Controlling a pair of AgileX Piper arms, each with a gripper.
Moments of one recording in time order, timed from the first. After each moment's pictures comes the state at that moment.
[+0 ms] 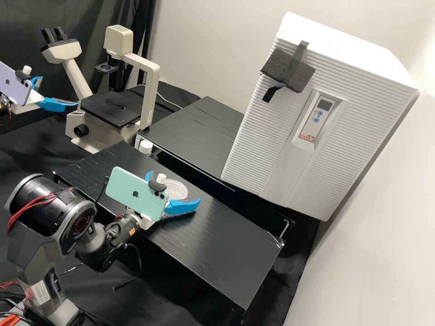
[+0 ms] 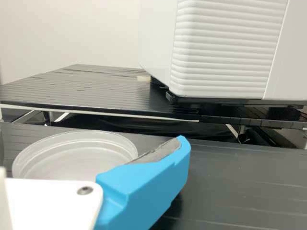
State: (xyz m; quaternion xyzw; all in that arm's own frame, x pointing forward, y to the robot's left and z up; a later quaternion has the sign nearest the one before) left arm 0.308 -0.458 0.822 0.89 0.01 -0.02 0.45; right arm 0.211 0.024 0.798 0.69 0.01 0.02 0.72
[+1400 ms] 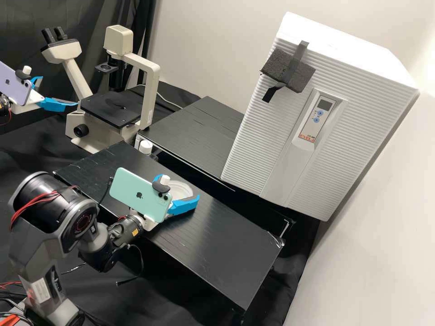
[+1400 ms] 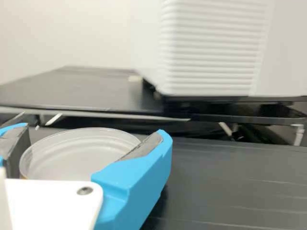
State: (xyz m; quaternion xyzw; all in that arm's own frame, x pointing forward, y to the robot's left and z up) left arm 0.308 -0.458 0.822 0.89 0.01 -0.02 0.45; right arm 0.214 0.016 0.810 0.70 -0.01 0.02 0.71
